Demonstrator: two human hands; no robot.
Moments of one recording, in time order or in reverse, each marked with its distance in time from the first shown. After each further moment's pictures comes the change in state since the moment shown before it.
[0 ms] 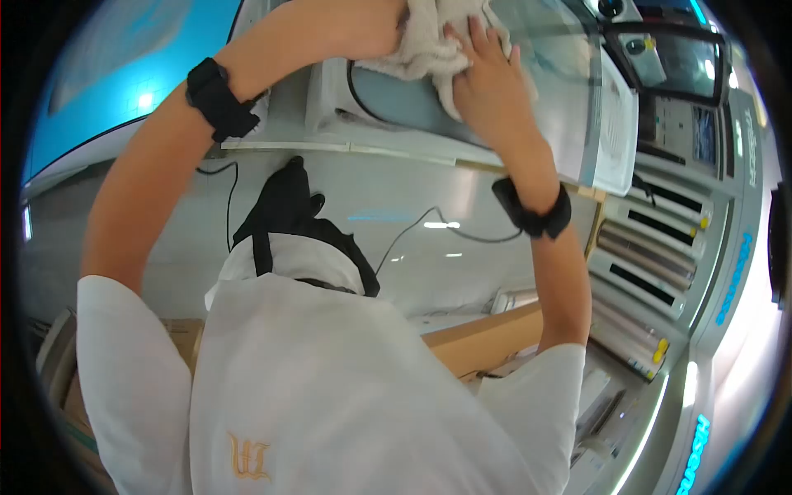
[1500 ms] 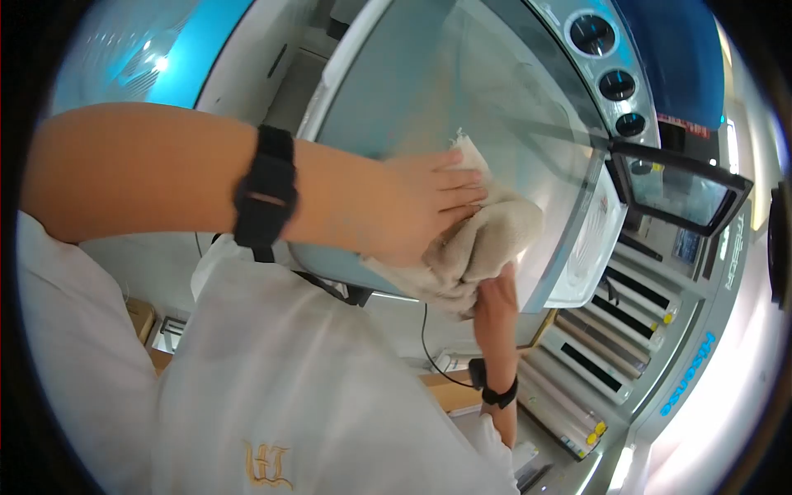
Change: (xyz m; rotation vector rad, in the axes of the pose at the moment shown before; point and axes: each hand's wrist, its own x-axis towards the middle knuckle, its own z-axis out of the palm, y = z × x) left_hand 0.045 0.064 0.030 -0.453 0.039 0.369; right_hand -0.115 0.074 -0.050 0.473 -0.365 0.170
